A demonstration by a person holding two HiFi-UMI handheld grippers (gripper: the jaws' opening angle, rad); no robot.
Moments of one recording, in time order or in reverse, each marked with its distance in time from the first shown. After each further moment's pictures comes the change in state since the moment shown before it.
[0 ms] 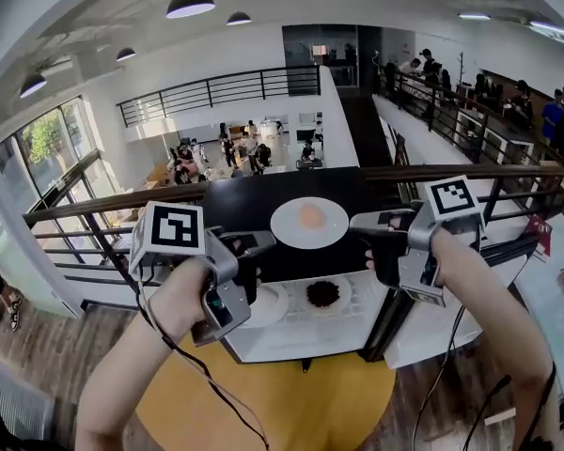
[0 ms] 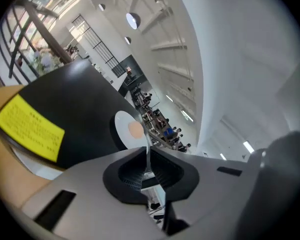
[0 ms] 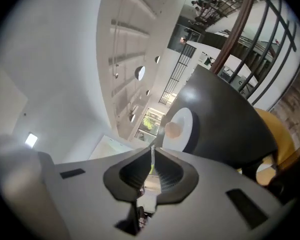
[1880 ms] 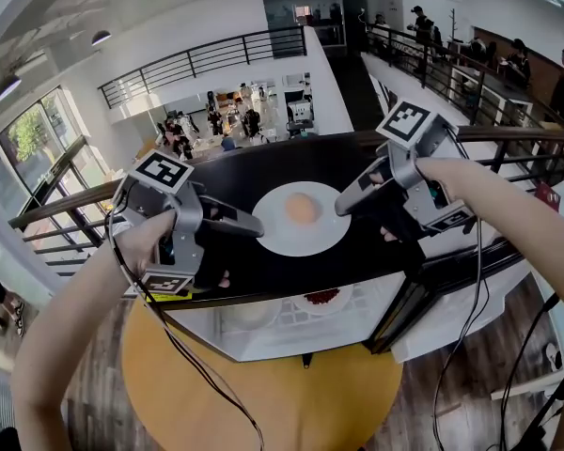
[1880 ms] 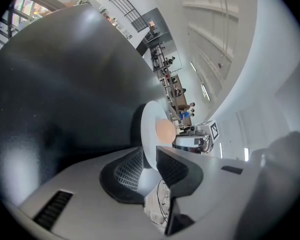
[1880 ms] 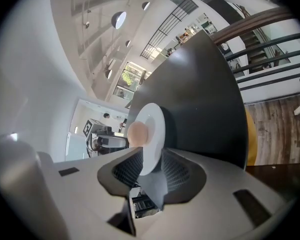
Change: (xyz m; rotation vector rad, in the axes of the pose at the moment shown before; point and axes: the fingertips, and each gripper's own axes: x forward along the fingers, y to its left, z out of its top) left arm 0.053 0.056 0.006 -0.248 0.493 0.129; right arm 0.034 -0.066 0.023 -0.023 0.595 -0.271
